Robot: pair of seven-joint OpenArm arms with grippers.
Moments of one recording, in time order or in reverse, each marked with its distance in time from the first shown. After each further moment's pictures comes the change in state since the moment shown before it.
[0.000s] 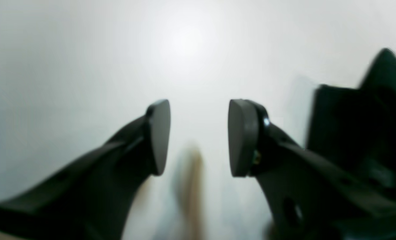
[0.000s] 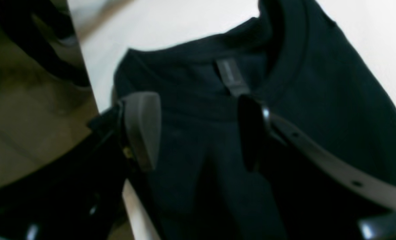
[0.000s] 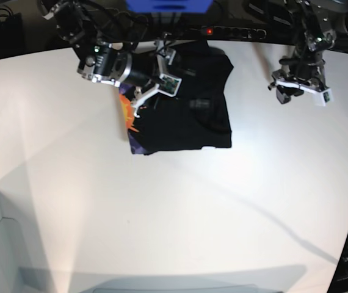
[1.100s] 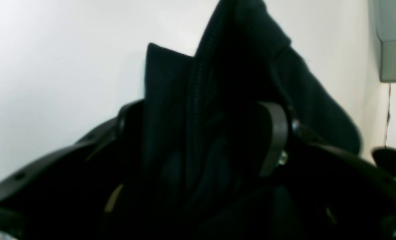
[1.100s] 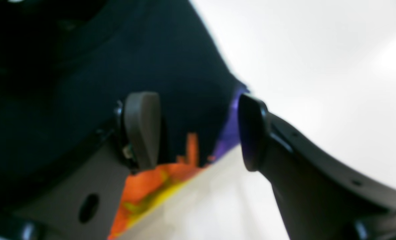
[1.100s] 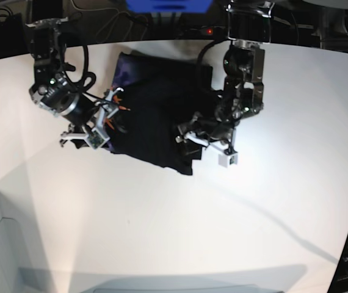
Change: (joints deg) left arm -28.9 8.2 28.8 -24.0 0.5 1.1 1.3; right arm 2.7 -2.8 28.7 -7.9 -0.1 0.0 -0.3
